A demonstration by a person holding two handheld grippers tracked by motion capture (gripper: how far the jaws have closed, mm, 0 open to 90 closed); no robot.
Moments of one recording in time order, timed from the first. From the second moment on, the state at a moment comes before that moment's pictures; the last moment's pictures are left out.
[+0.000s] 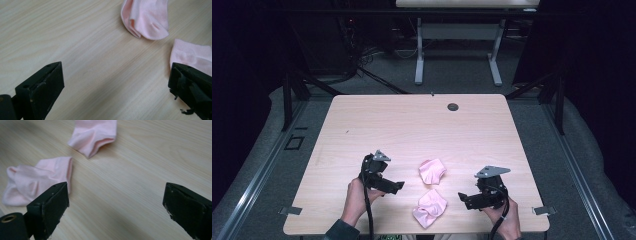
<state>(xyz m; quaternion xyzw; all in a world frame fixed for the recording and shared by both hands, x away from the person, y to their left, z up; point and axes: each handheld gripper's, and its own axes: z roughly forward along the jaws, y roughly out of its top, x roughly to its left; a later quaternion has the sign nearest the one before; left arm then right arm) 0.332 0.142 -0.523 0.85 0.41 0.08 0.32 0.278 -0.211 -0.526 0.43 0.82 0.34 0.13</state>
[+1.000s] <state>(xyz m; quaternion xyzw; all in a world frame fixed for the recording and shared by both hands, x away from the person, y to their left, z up) 0.263 0.126 -0.552 0.85 0.38 0.01 0.35 0.290 -0.131 -0.559 0.38 0.89 0.26 0.05</state>
